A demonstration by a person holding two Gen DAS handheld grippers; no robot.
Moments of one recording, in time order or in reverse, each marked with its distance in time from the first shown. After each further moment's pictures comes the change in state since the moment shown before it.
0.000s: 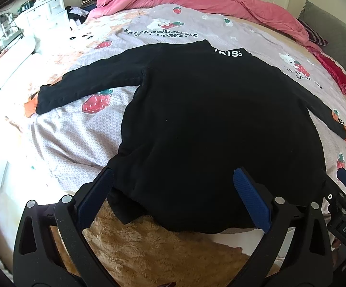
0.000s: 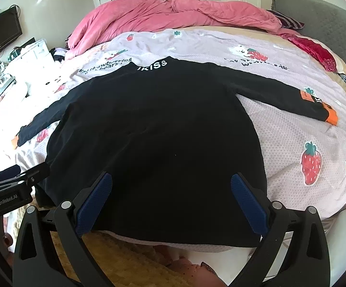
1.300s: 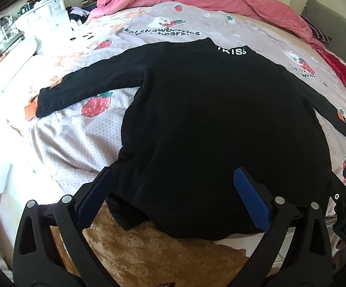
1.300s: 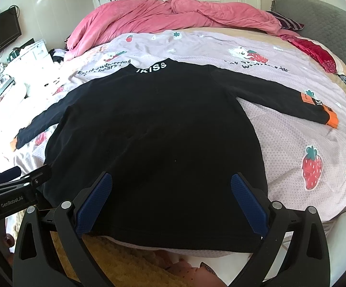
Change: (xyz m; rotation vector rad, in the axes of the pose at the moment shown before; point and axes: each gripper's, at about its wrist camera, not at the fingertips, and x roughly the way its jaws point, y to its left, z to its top) left arm 0.012 -0.003 0.011 0.014 0.010 0.029; right arm 0.005 0.000 0.008 0.002 -0.010 -0.010
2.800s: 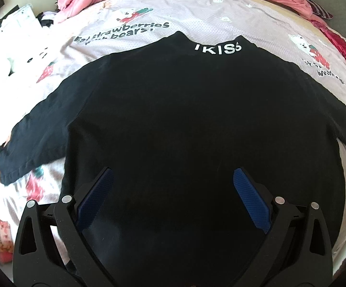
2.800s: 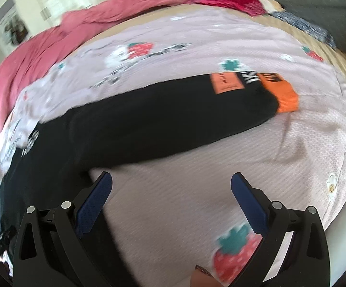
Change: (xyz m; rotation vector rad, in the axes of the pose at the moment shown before) left arm 0.111 -0.074 0.112 0.116 0.123 0.002; right arm 0.085 -0.232 0.074 0.508 0.035 -0.264
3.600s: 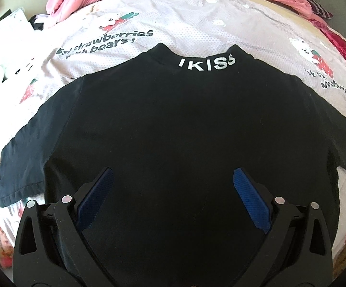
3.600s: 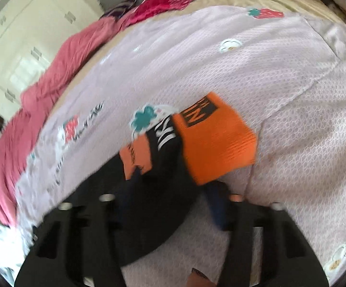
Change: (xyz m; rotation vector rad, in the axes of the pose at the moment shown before) left arm 0.025 -0.028 0.045 0.006 0.009 -0.013; right arm 0.061 -0.124 0.068 0.433 -0.126 0.101
